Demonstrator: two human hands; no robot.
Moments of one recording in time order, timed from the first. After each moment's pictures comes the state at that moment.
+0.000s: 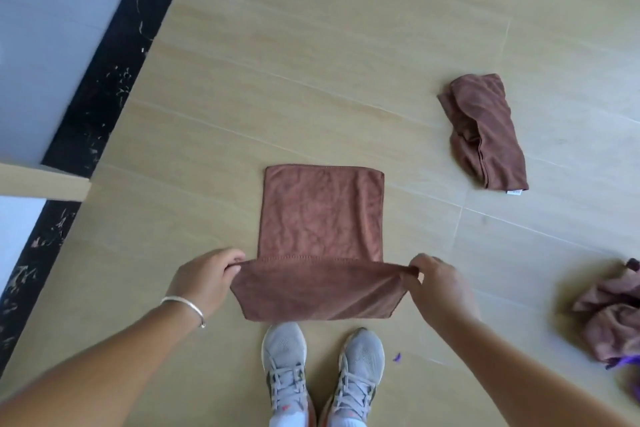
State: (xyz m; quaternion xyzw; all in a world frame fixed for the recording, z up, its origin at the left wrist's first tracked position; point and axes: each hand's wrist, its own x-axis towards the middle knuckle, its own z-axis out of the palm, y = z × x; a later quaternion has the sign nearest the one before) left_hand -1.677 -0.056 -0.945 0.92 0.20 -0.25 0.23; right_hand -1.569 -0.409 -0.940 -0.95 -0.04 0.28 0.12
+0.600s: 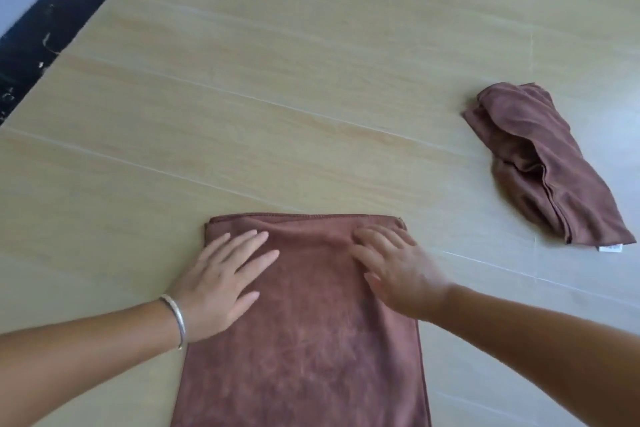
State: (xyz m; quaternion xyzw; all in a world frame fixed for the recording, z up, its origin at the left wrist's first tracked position) left_hand -1.538 -0.054 -1.204 0.98 -0.15 -0.13 0.03; right_hand -1.425 -0.364 -1.211 -0.89 -0.44 0.08 0.03
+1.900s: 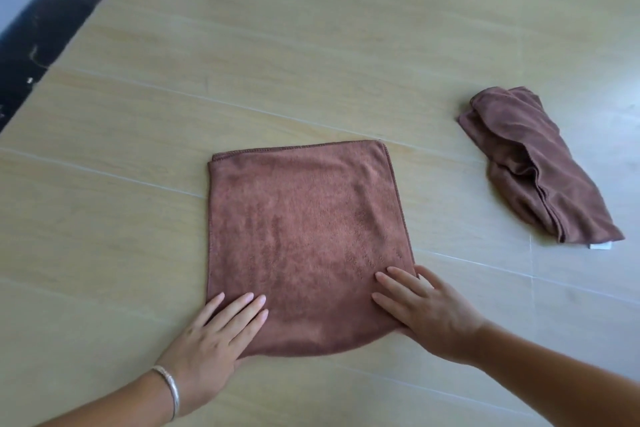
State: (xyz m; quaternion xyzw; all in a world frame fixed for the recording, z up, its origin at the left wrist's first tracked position) left_hand -1.594 -0.046 -1.224 0.95 -0.24 -0.18 -0.01; right_hand -1.454 -0.405 -1.198 -0.84 -0.51 0.16 -0.10
